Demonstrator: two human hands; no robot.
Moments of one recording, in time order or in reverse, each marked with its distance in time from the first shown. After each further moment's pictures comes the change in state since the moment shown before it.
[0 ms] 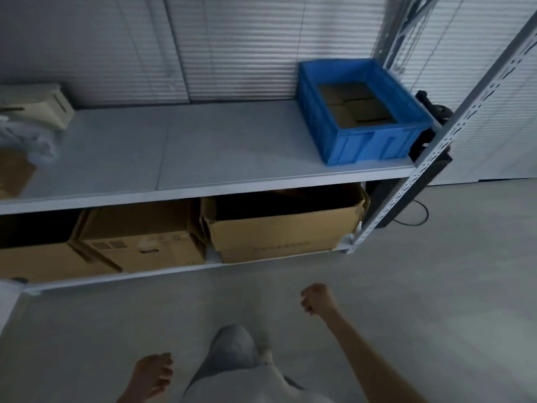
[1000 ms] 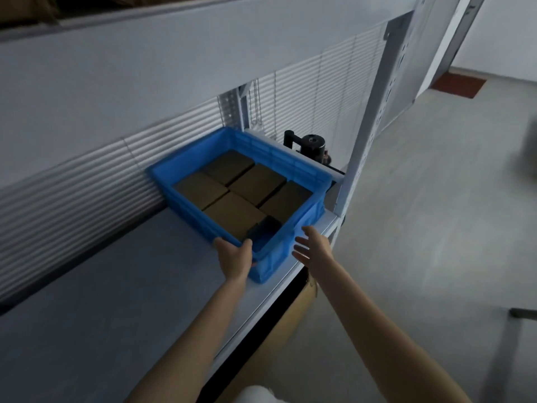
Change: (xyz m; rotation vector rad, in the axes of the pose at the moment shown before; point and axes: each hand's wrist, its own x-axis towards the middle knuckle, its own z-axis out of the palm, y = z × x) left_hand -0.220 0.627 0.408 0.132 -0.373 1.025; right_hand 0.171 -0.343 -0.253 1.247 0.447 -0.056
